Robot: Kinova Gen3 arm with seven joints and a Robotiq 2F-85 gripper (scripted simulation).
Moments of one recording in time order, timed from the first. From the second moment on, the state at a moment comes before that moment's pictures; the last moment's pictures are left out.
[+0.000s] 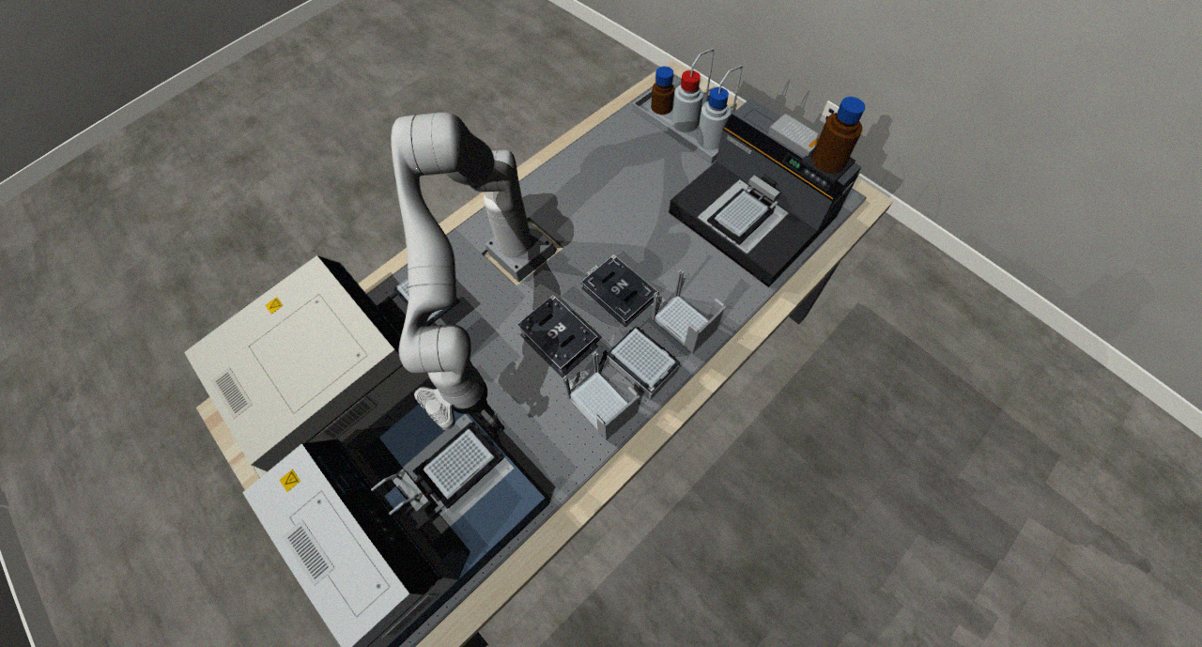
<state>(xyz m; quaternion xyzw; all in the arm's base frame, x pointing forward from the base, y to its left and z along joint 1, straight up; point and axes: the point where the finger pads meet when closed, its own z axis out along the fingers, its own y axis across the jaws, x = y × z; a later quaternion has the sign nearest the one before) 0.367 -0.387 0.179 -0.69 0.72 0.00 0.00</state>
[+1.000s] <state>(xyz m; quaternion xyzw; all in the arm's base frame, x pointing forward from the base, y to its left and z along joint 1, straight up) 0.366 -0.304 0.179 -0.69 0.72 0.00 0.00</state>
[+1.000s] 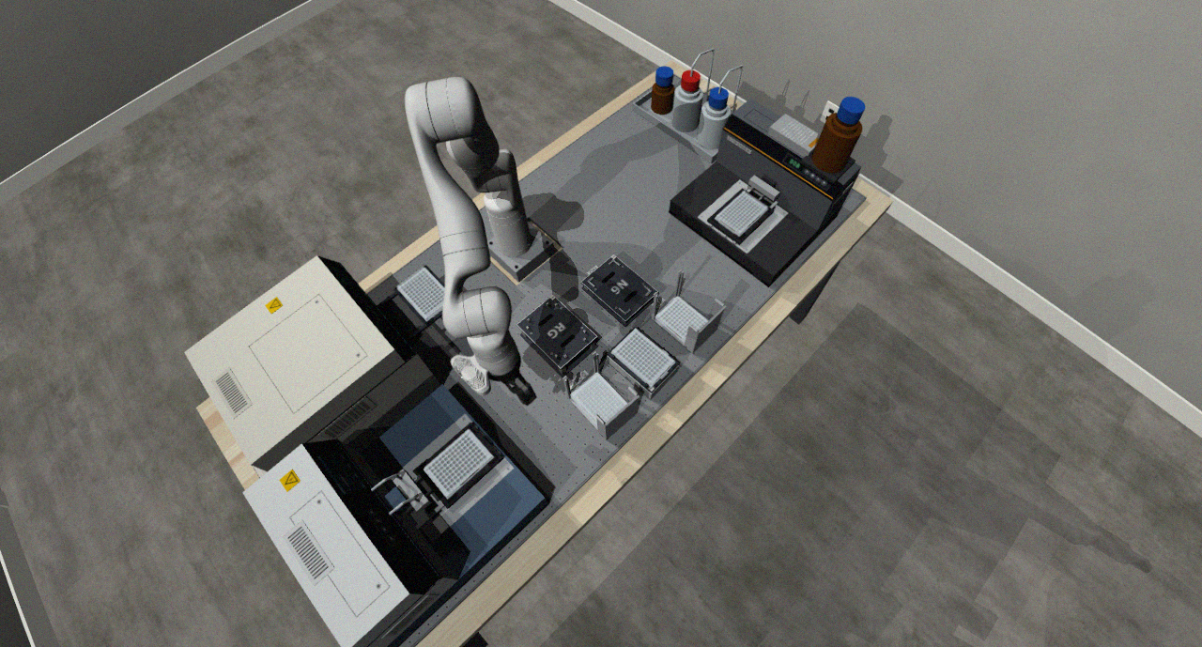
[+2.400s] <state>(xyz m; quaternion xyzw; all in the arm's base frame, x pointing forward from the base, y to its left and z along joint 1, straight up) 0.365 -0.179 0.179 -0.69 0.72 0.00 0.00</state>
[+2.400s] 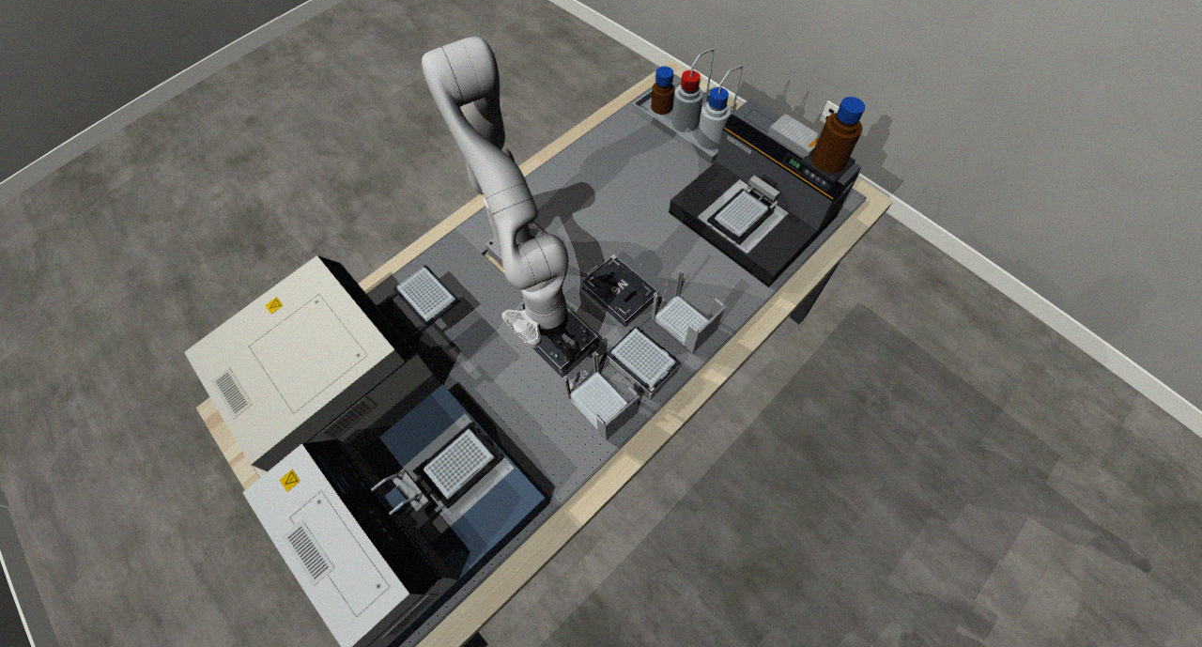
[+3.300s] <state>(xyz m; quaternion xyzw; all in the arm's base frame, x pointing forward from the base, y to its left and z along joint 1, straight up) 0.343 -0.106 0.179 -0.69 0.72 0.00 0.00</state>
